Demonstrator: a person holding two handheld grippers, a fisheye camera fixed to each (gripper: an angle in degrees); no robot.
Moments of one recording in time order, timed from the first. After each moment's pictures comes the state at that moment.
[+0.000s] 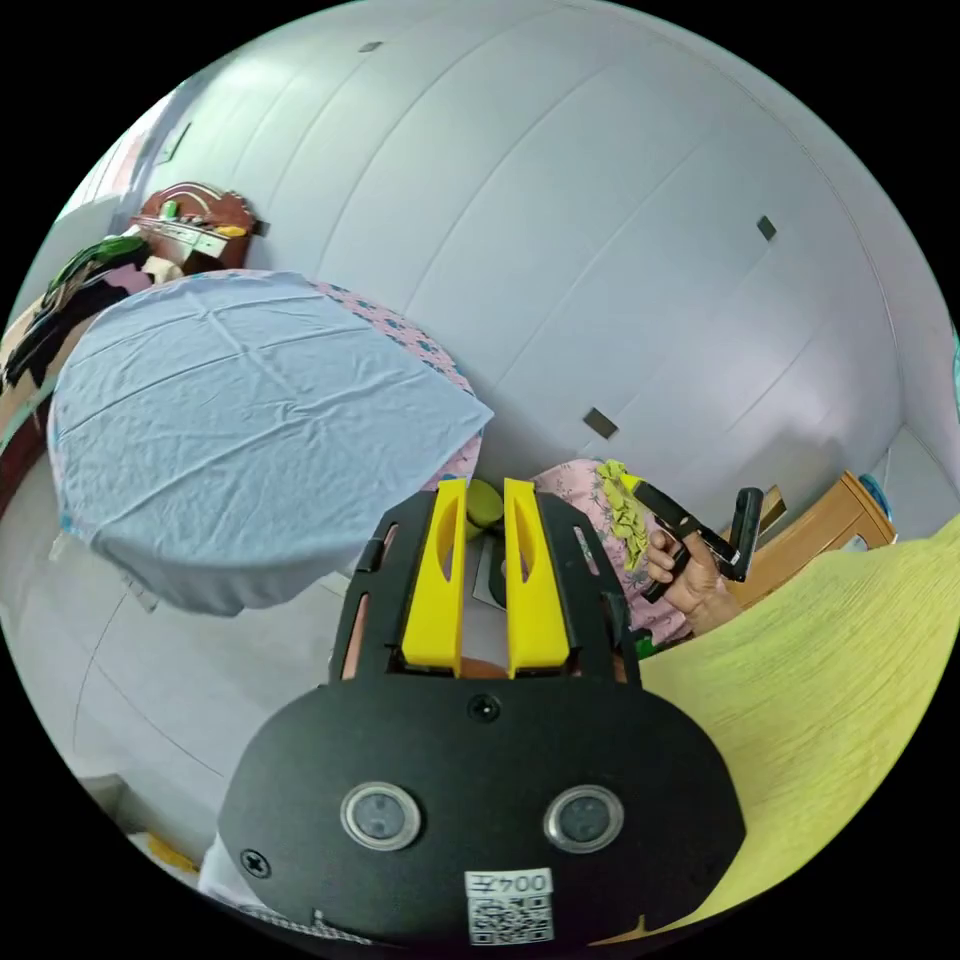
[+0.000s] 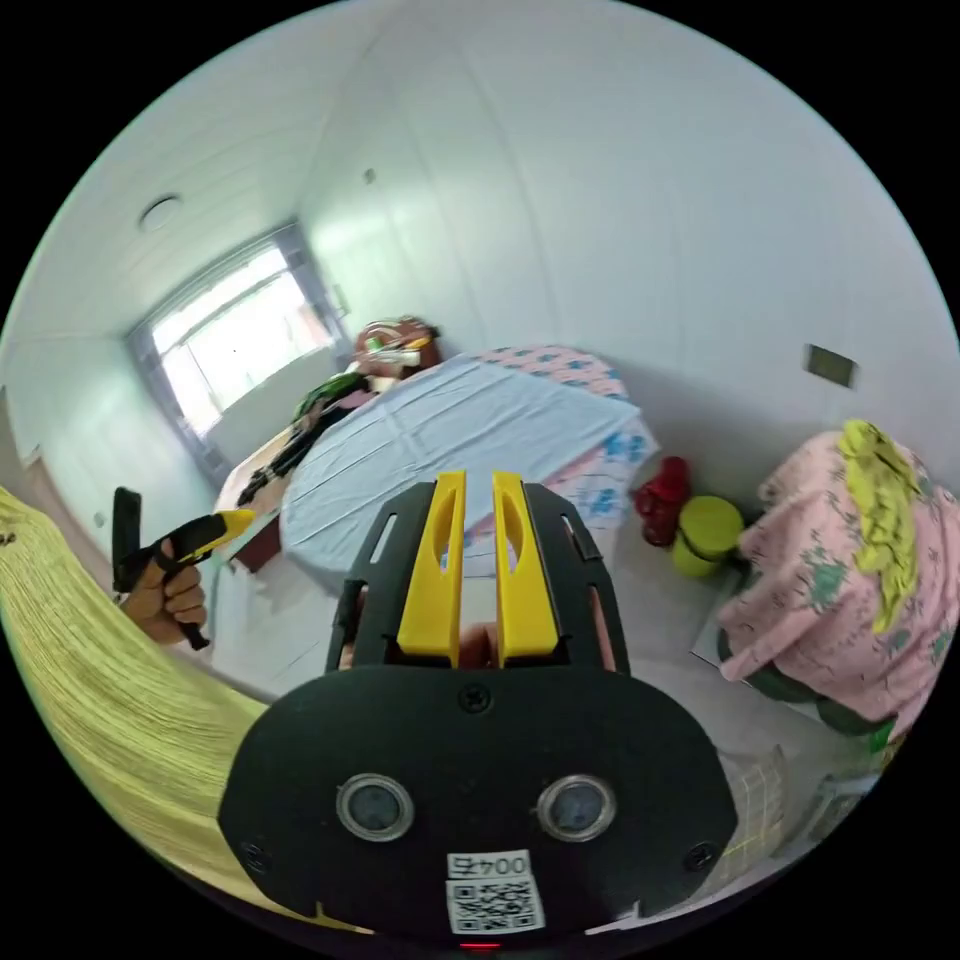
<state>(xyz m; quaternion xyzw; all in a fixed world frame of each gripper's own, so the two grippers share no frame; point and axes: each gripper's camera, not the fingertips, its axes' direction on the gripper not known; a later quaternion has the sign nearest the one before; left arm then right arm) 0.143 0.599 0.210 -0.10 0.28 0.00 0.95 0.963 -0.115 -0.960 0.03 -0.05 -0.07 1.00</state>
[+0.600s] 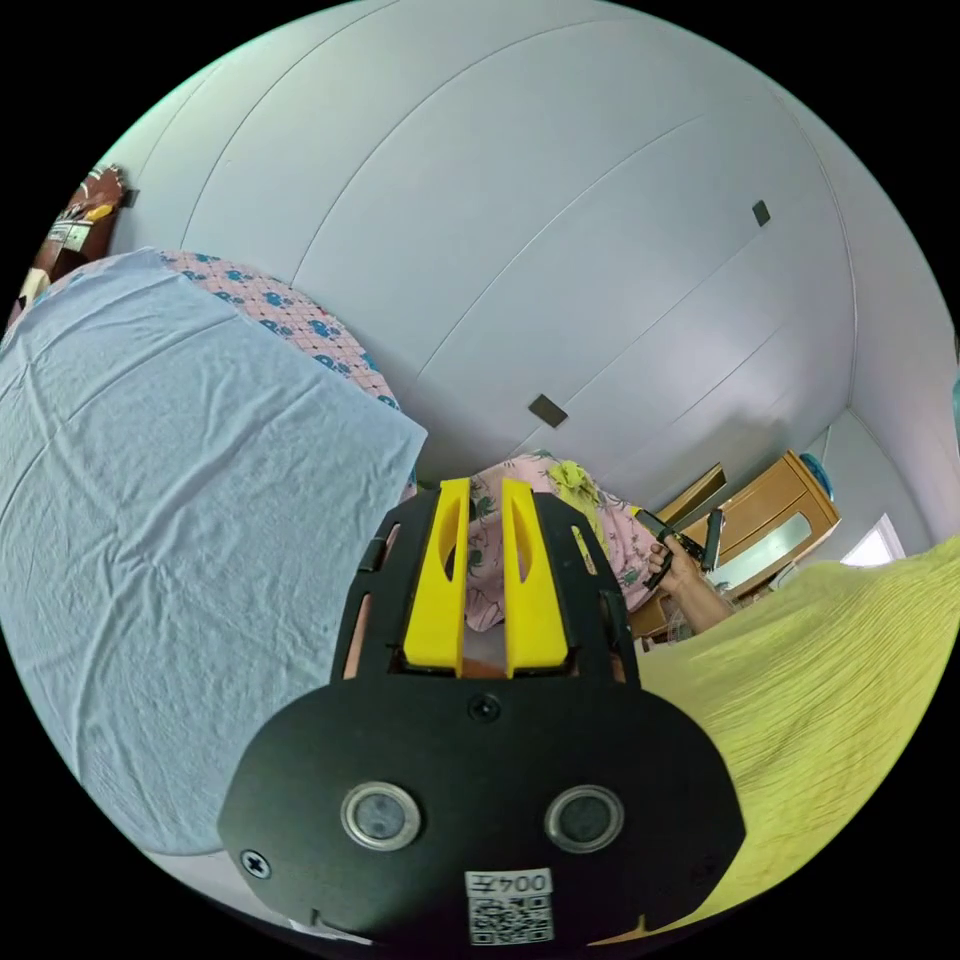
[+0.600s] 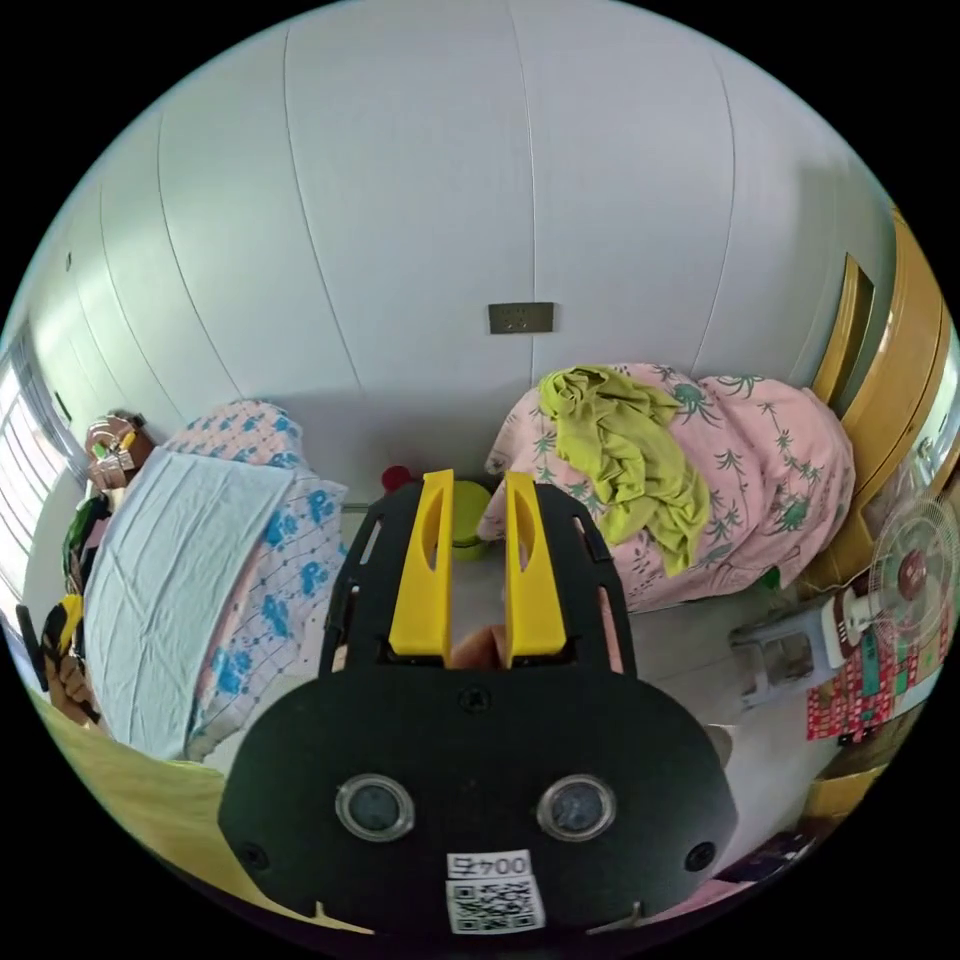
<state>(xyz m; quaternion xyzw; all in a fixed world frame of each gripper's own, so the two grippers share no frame) 0.241 0.409 0.567 -0.16 0.41 0.05 0.90 1.256 -0.412 -0.971 0.05 0.29 0.16 0.94</state>
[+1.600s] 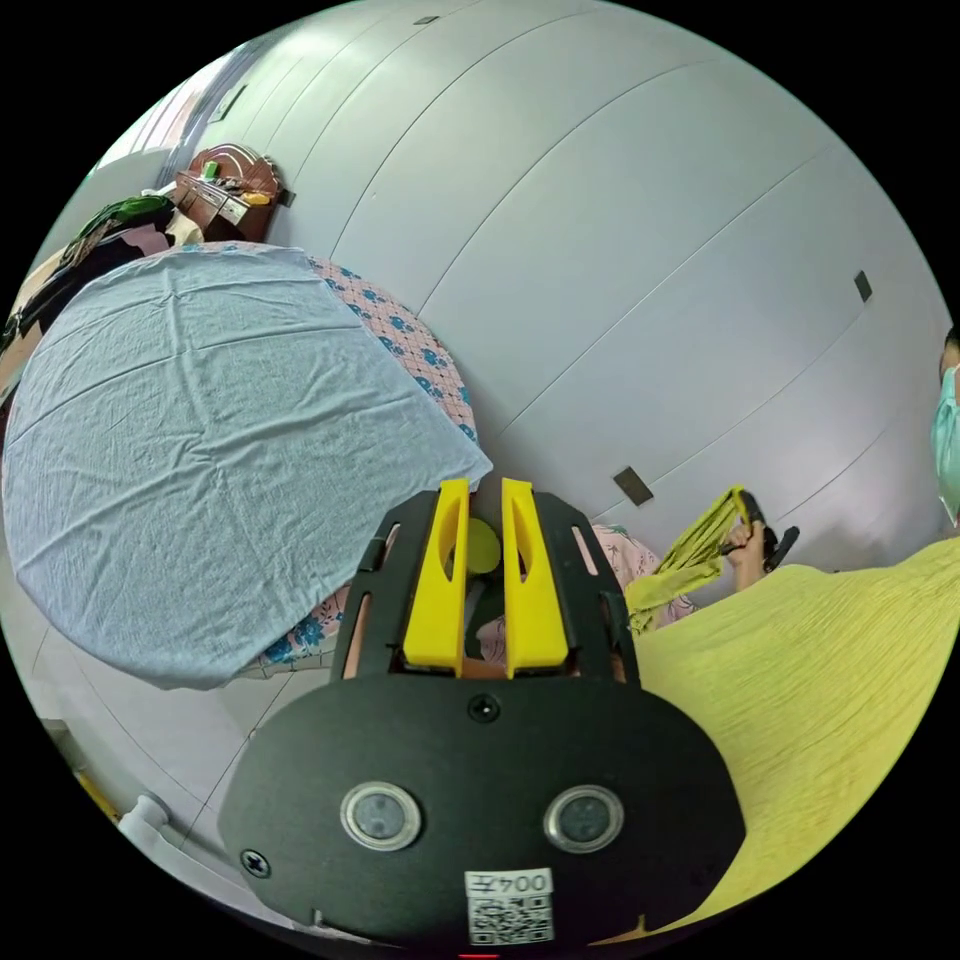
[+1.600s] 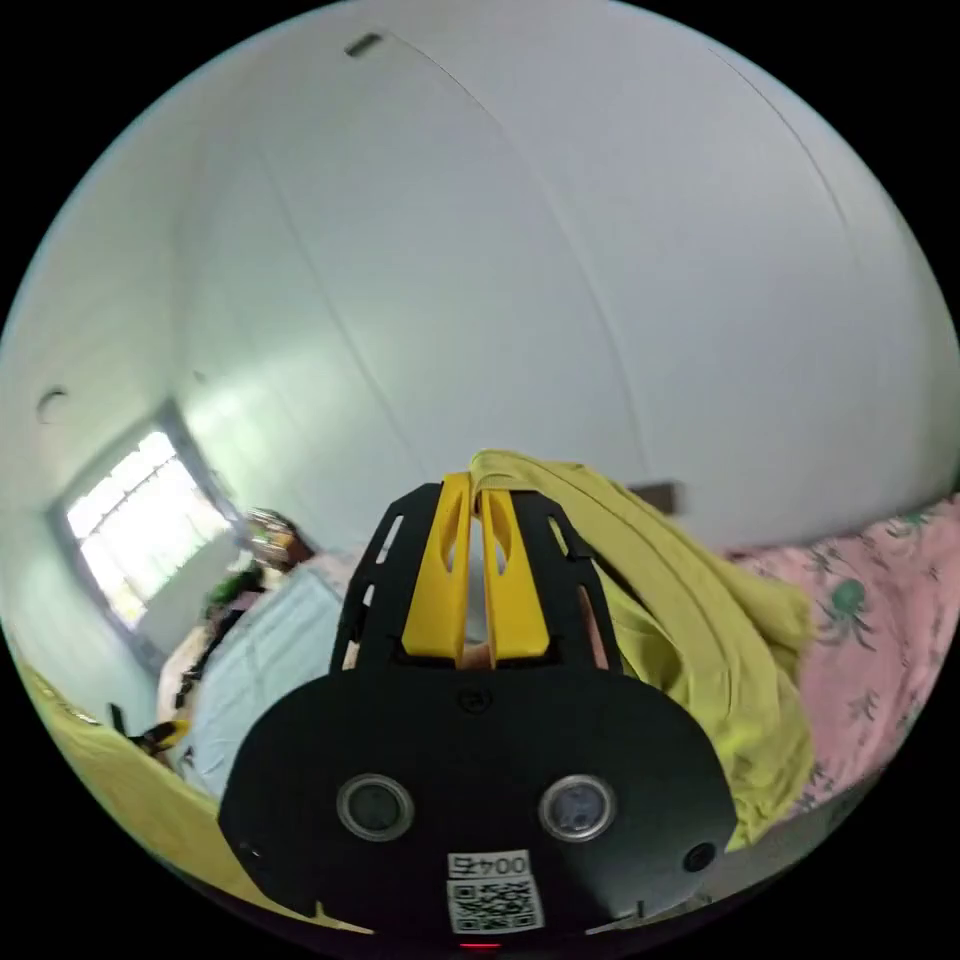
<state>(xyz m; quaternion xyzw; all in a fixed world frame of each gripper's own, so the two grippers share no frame) 0.279 0.398 0.578 -0.11 0.23 -0.09 0.96 1.411 -0.659 -1.063 0.22 0.05 0.09 0.97</state>
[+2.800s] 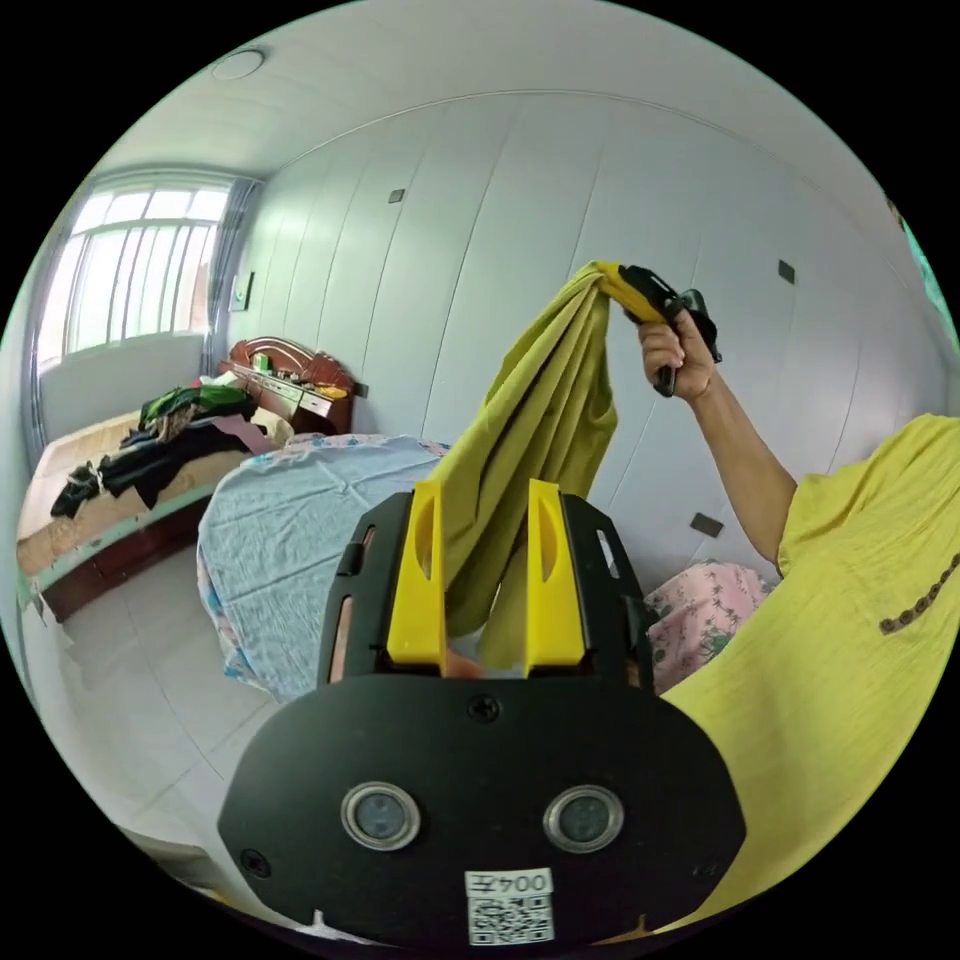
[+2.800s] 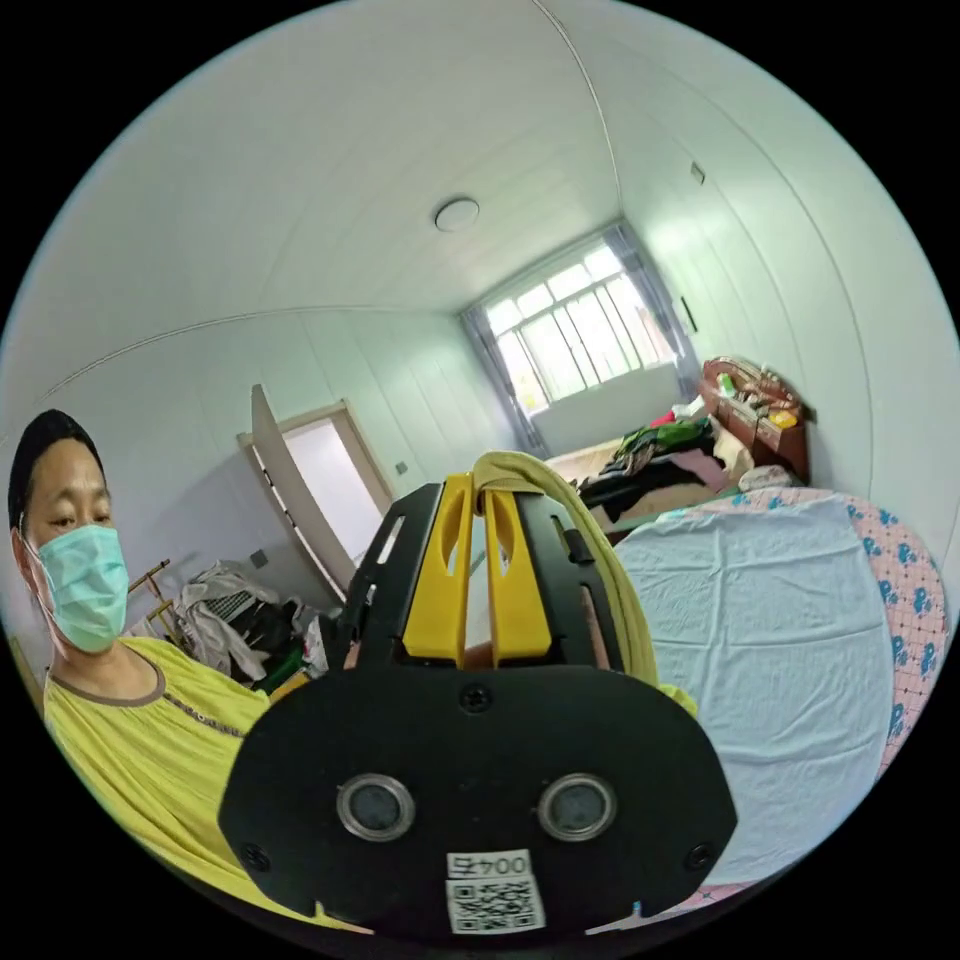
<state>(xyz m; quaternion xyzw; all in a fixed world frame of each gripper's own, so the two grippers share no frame) -0.033 0.386 0.331 0.10 0.12 0.03 0.99 0.649 -0.508 -0.806 -0.02 -0.53 -0.25 0.81</state>
